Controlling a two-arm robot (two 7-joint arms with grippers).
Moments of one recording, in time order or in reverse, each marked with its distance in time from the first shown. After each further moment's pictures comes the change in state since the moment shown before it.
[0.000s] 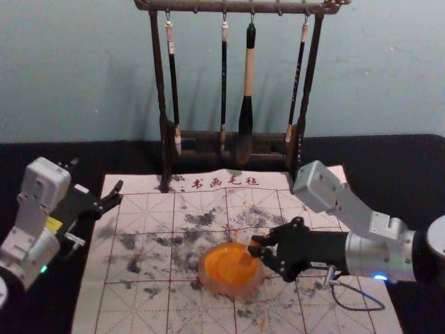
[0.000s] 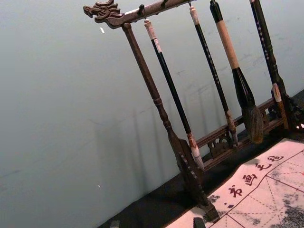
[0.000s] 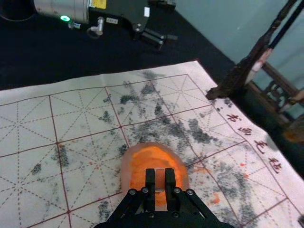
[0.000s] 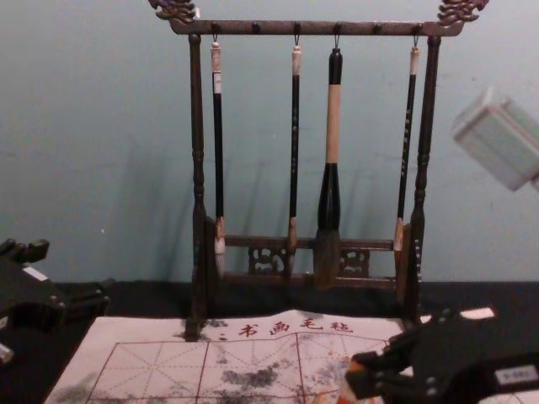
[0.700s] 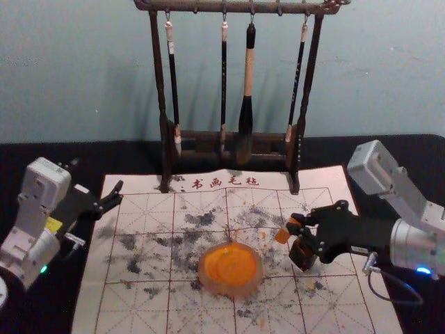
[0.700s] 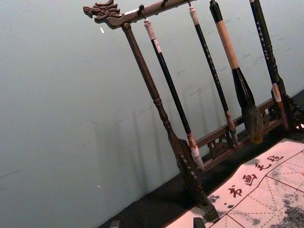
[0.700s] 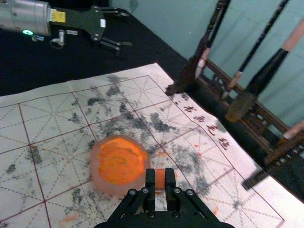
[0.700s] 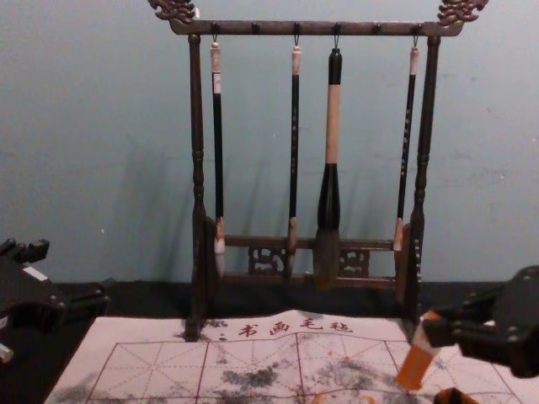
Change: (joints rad) left arm 0.000 0.000 0.000 0.000 0.000 0.000 0.000; right arm -0.098 0.089 0.133 -0.086 0.082 0.000 -0.078
